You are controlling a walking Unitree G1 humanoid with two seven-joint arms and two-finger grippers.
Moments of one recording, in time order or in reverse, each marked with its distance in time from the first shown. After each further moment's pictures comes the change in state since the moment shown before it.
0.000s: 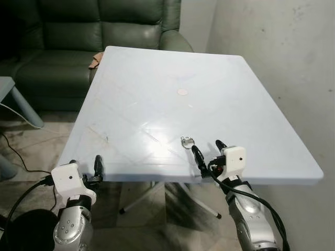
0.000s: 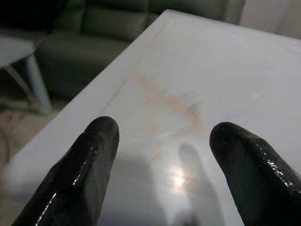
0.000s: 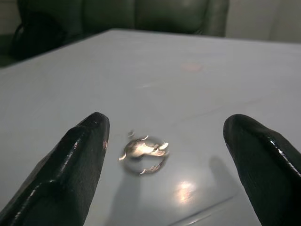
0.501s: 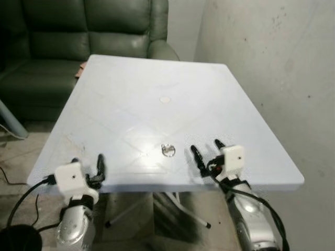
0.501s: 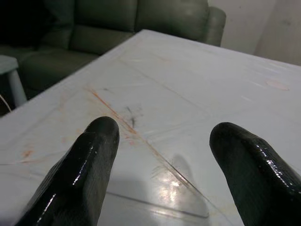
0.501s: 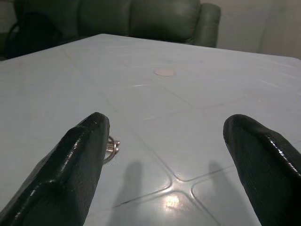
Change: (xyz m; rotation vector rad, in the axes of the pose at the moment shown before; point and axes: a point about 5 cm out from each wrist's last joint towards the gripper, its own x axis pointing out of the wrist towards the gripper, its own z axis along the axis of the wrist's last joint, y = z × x) left arm -0.002 -0.013 0.001 0.006 -0.021 -0.024; right arm -0.004 -0.007 -0.002 -0.024 0.018 0.007
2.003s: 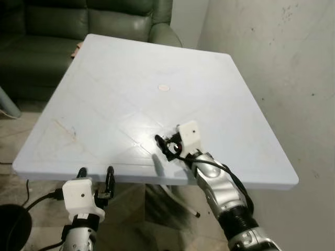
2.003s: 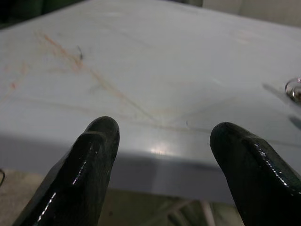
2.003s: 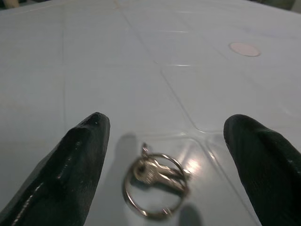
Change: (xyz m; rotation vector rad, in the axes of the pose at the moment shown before) left arm -0.046 -0.020 0.000 0.059 0.025 -0.110; right arm 0.078 0.070 0.032 -0.060 0.104 0.202
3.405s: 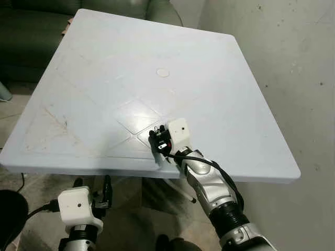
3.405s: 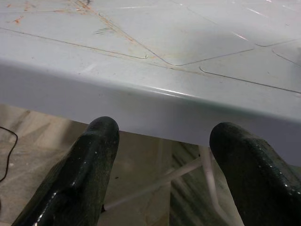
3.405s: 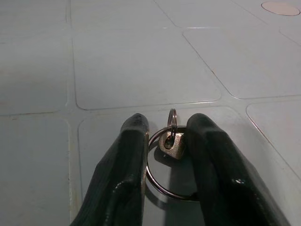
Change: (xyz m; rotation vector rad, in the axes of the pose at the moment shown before) left arm -0.017 0.001 0.002 -0.004 0.044 0.058; right arm 0.006 0.014 0.002 0.029 0.002 0.049
